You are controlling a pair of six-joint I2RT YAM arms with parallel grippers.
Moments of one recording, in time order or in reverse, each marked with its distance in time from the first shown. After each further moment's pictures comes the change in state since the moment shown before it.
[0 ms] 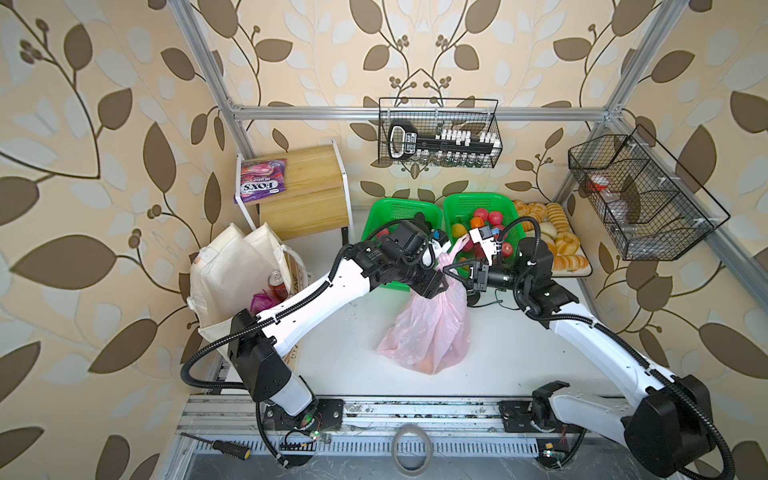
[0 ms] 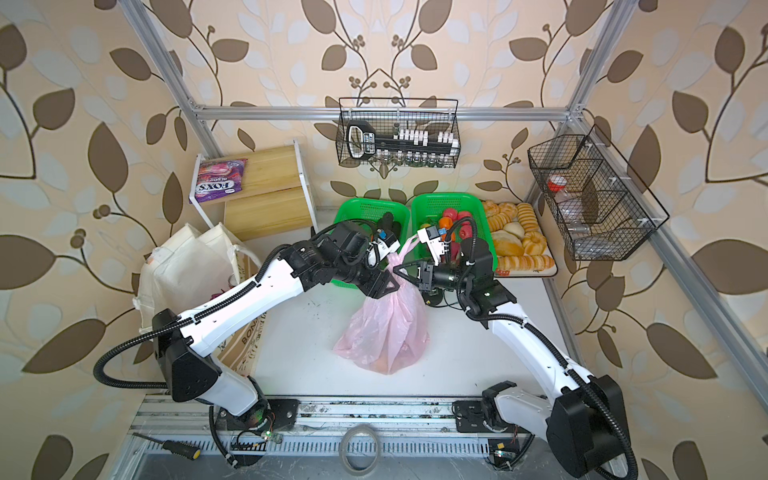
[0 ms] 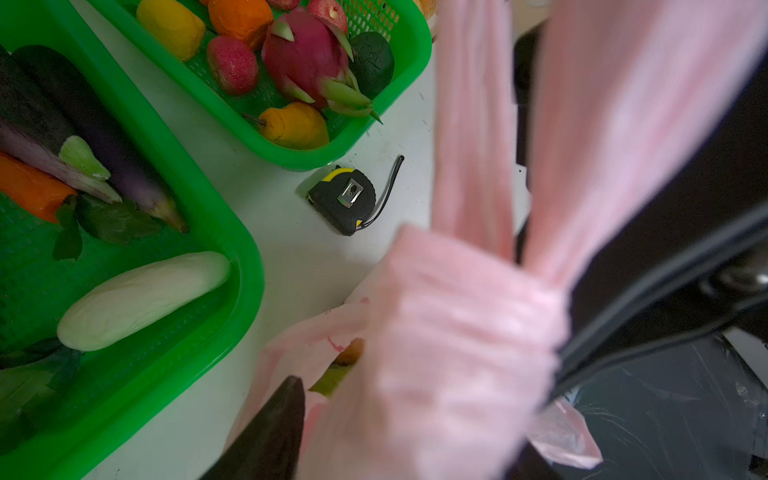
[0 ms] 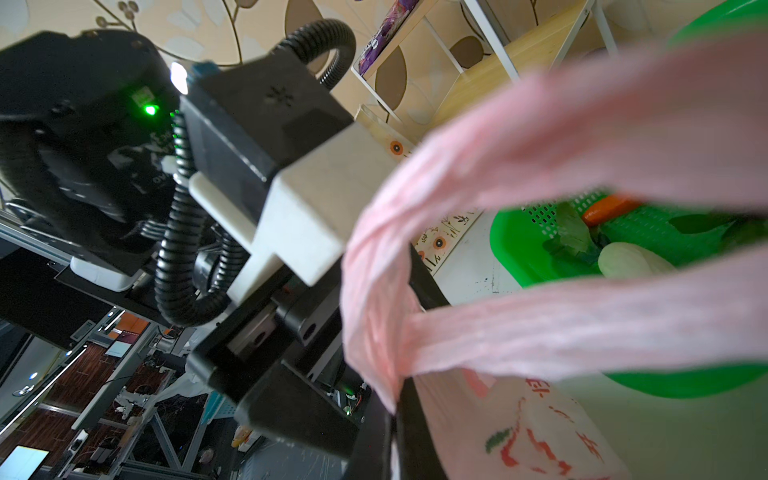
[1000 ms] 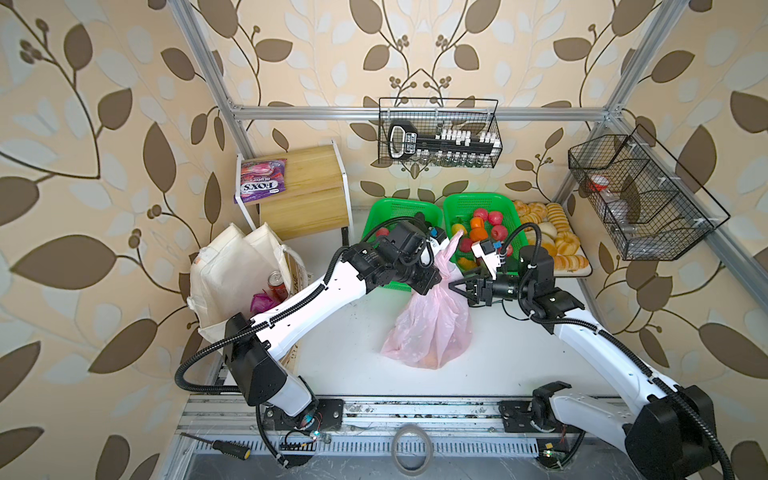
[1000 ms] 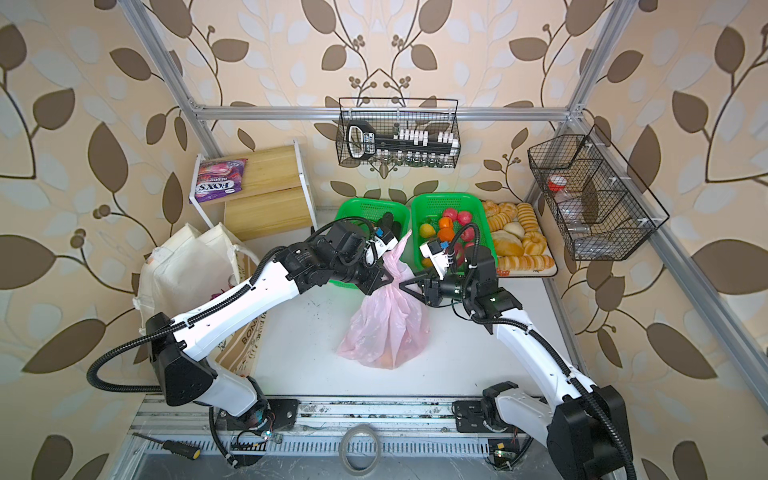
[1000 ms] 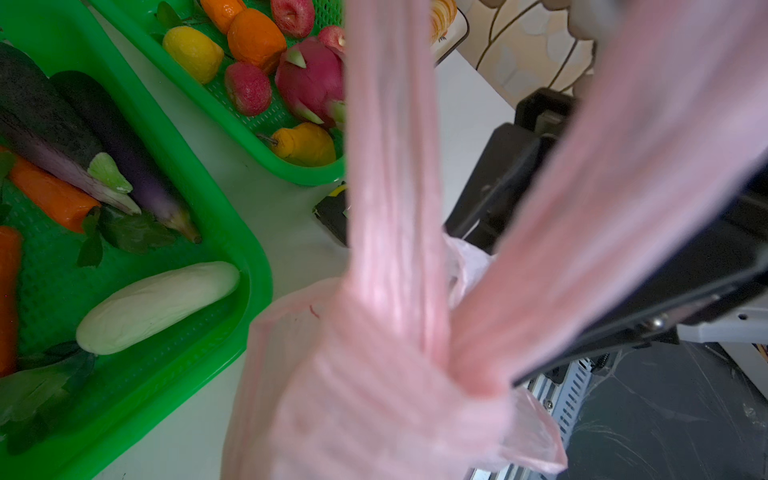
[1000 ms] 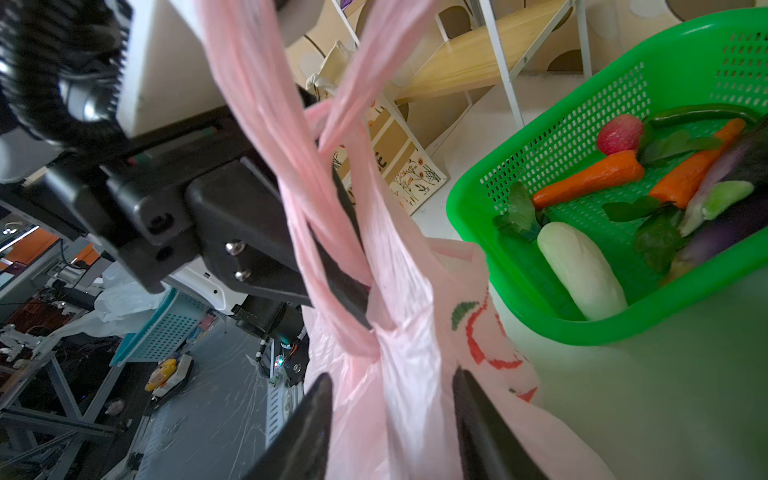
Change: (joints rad) left arm 0.000 -0.036 -0.021 0.033 -0.024 -0.014; right arm -0.032 -0.051 -0.062 -0.188 -0.004 -0.435
